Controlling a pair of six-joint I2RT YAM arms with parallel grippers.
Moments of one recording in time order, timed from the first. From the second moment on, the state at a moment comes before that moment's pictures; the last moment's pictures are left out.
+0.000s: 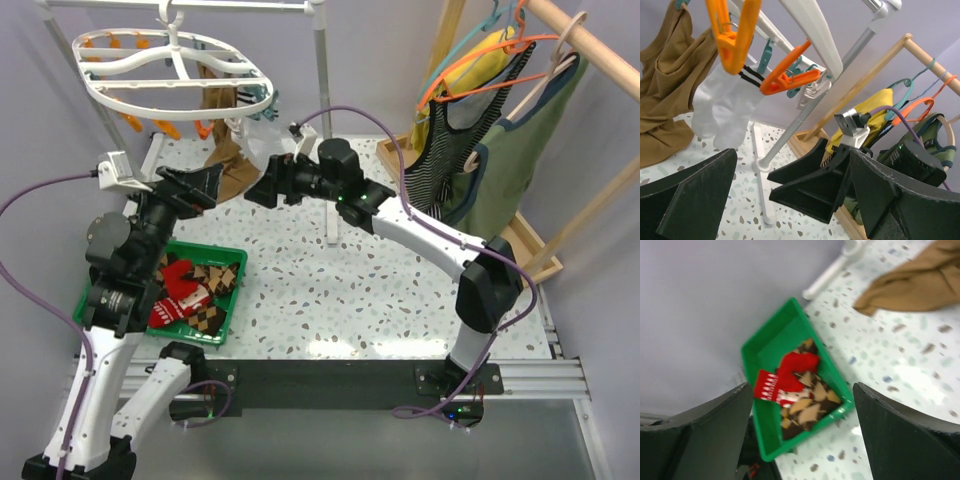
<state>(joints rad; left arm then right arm) -0.22 0.69 1.02 -0.18 -0.01 -0.64 0.78 1.78 1.58 0.04 -0.38 0.60</state>
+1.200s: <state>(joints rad) -0.22 0.64 1.01 -0.20 0.04 -0.56 0.67 2.85 2.43 0.47 0.14 0.24</state>
